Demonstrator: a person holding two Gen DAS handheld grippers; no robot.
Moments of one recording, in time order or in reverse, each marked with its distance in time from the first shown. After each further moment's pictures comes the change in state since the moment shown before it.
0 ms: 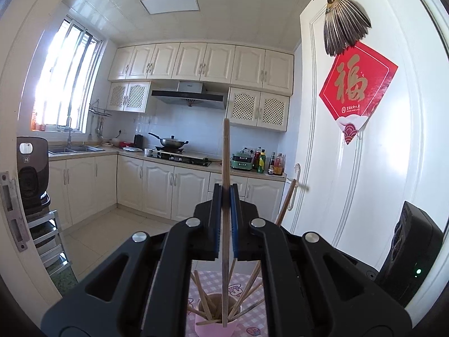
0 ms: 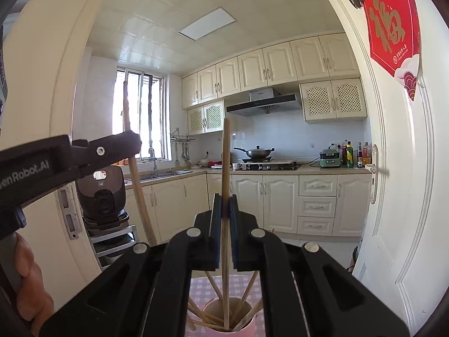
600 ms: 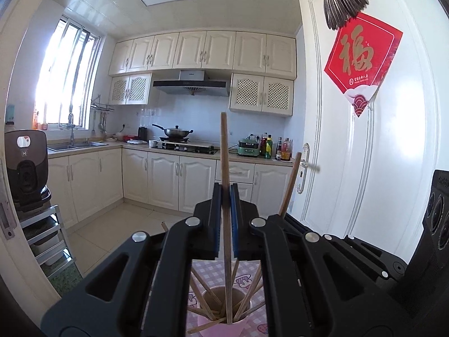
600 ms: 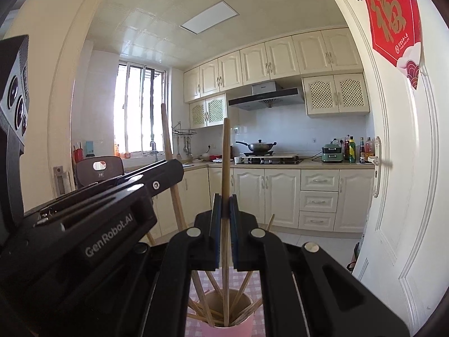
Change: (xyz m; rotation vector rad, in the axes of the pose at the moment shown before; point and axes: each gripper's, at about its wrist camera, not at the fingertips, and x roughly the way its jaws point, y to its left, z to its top) left arm 0.036 -0.005 -0.044 0.049 0.048 0.040; right arm 0.013 -0.005 -0.021 -0.006 0.032 0.018
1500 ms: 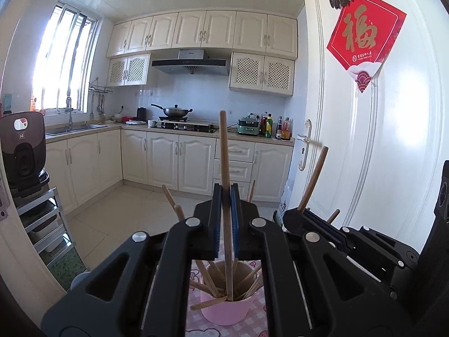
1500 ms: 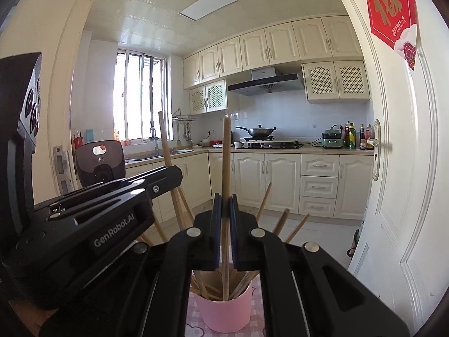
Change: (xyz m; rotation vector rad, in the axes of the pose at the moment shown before) left arm 0.012 0.009 -0.032 0.001 0.107 -0.007; right arm -0.005 -0.008 -0.021 0.011 0.072 0.000
